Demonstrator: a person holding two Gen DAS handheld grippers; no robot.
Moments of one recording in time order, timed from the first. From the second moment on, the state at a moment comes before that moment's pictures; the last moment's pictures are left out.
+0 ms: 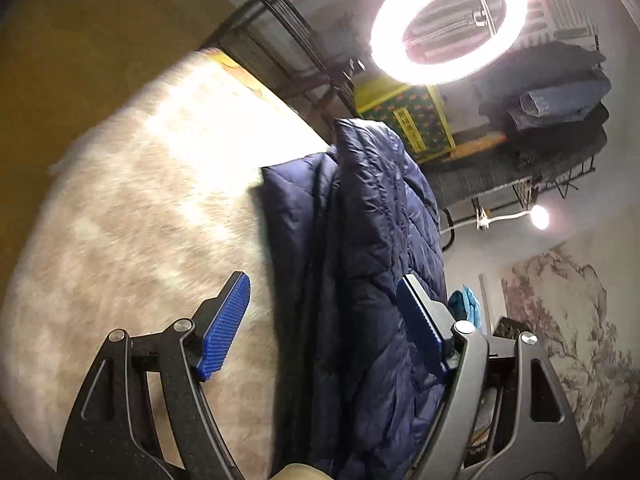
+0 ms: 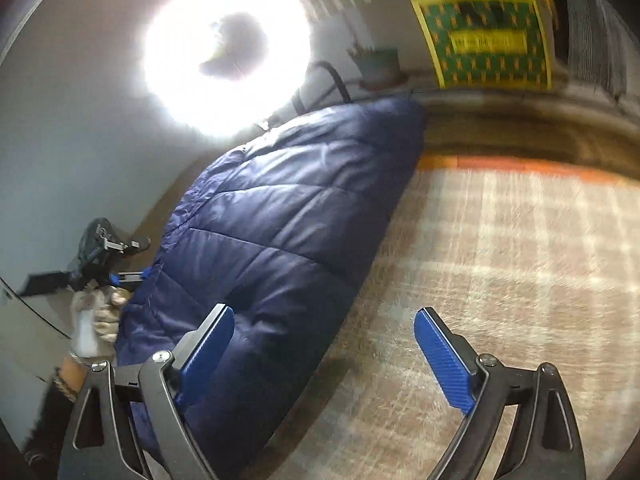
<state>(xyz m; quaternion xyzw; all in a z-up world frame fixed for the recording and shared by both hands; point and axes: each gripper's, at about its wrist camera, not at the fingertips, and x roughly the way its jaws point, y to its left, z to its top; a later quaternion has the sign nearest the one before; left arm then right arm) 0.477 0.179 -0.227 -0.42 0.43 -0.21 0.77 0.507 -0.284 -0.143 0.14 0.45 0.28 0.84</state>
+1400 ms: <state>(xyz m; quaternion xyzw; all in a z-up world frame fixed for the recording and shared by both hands) 0.434 0.078 -0.180 -0.36 0.42 -0.23 0.80 0.511 -0.257 -0.111 0.14 0.48 0.34 0.80</state>
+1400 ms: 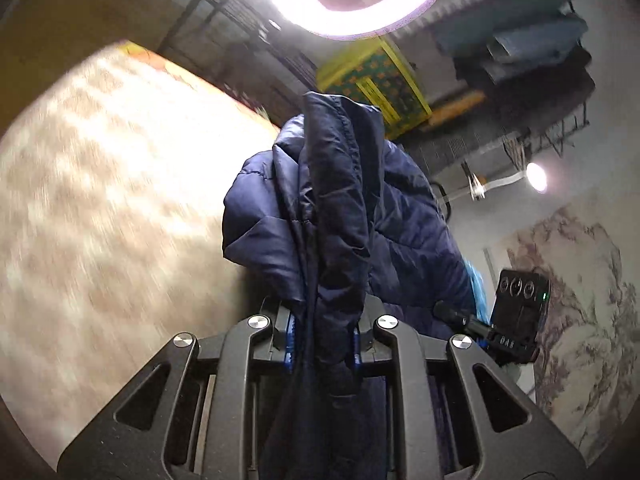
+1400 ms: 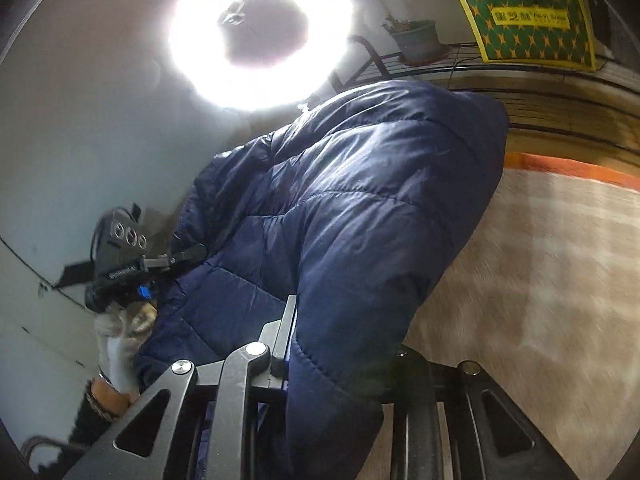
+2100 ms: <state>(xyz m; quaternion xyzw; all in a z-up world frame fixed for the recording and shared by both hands) 0.228 -0.111 -0.122 -0.27 0.51 -0.29 0.76 0.256 -0.423 -0.062 0.04 0.50 0.29 0.82</state>
